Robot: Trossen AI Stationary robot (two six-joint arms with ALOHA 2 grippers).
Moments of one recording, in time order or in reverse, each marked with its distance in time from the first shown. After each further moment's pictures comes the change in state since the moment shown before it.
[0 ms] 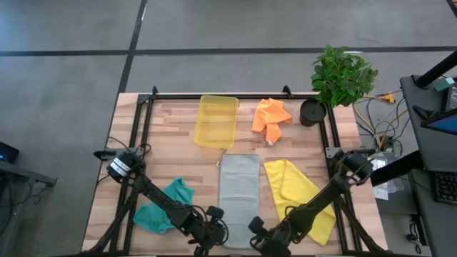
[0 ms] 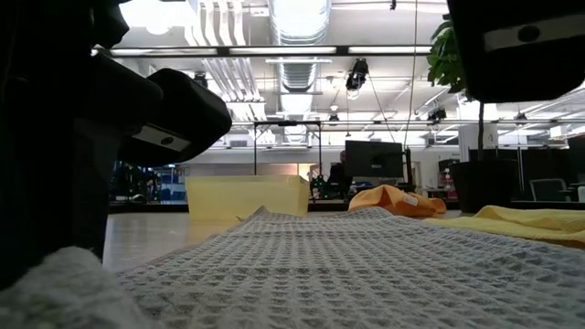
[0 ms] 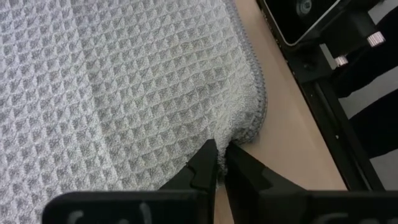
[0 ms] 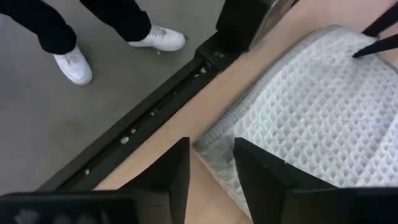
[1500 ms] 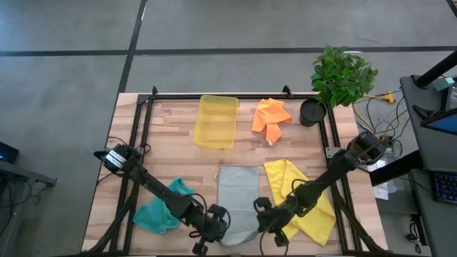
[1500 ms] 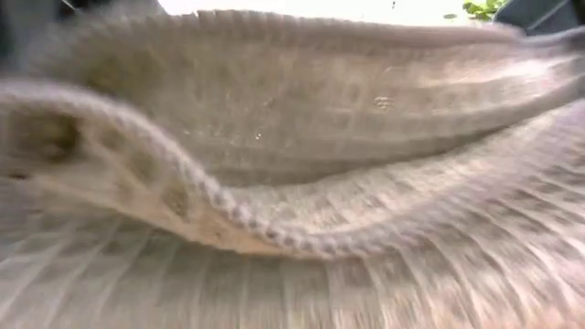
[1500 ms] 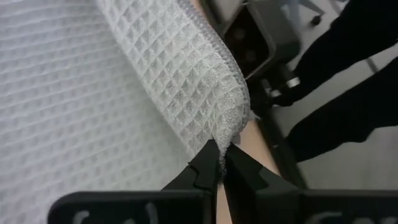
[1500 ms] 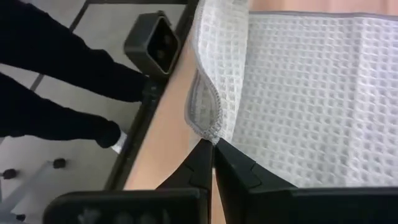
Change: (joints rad) left arm 0.070 -0.133 -0.044 0.038 0.210 0.012; right arm -0.139 -0.271 -0.274 0.169 -0.116 0.499
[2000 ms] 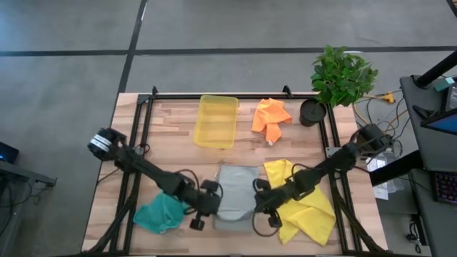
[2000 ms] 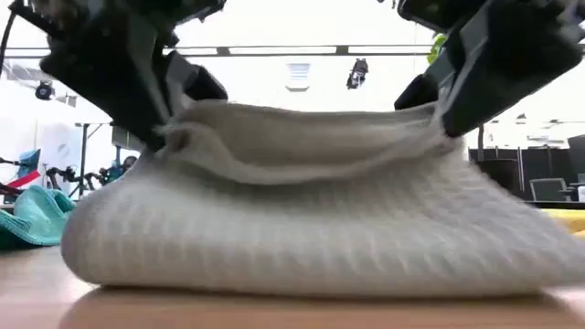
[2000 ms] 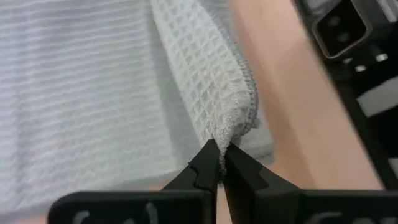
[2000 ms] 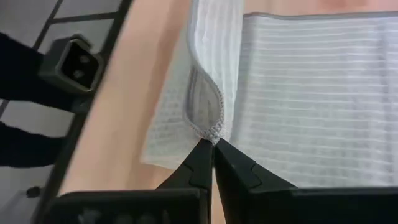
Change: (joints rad) left arm 0.126 -0.259 -0.242 -0.047 -0.089 0.074; right arm -0.146 -0.092 -0.097 -0.015 0.016 -0.008
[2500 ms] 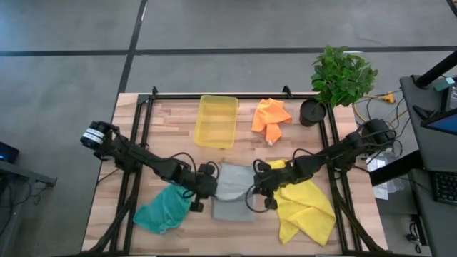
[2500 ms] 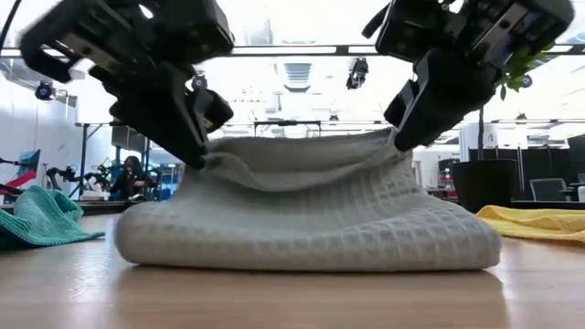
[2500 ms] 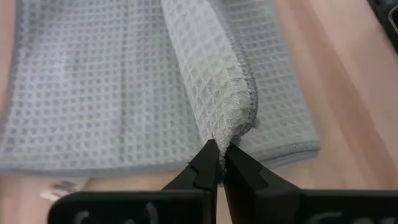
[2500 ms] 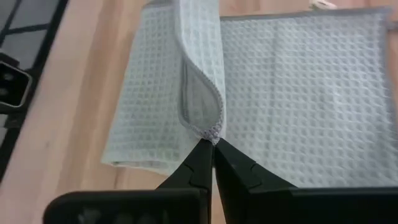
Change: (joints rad) left arm 0.147 -0.092 -0.127 0.043 -0.011 0.110; right arm -0.156 -0.096 -0.050 -0.091 -0.001 -0.054
